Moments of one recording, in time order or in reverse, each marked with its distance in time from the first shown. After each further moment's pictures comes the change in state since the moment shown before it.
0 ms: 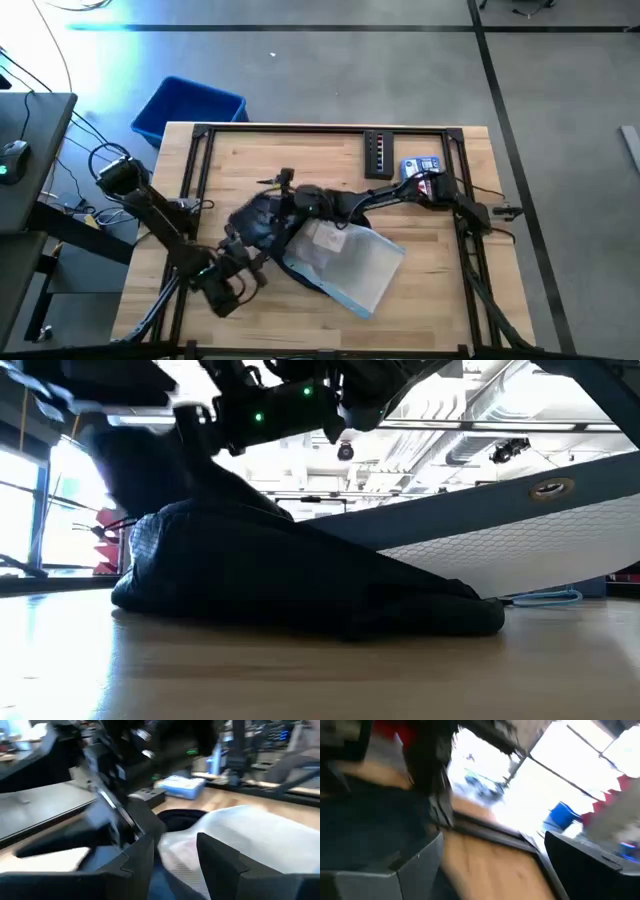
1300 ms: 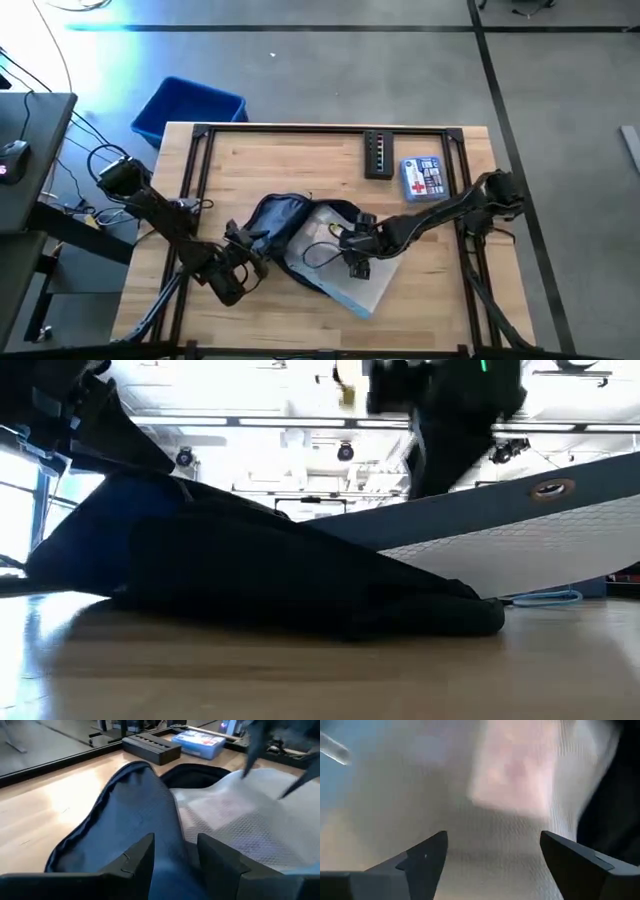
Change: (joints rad) left arm 0.057 0.007 -0.082 -0.093 0.200 -0.256; right arm 0.269 -0.457 -0.426 -1.118 -0.073 0.915
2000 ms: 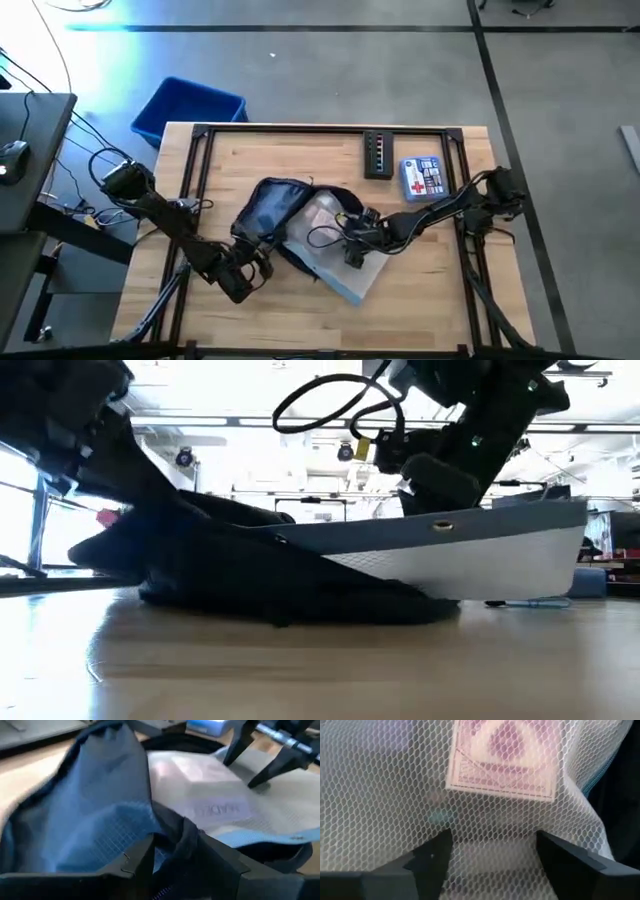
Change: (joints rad) left arm 0.053 0.060 0.000 0.040 0.116 -0.009; right arm -0.065 0.011 -0.240 0.338 0.102 0.129
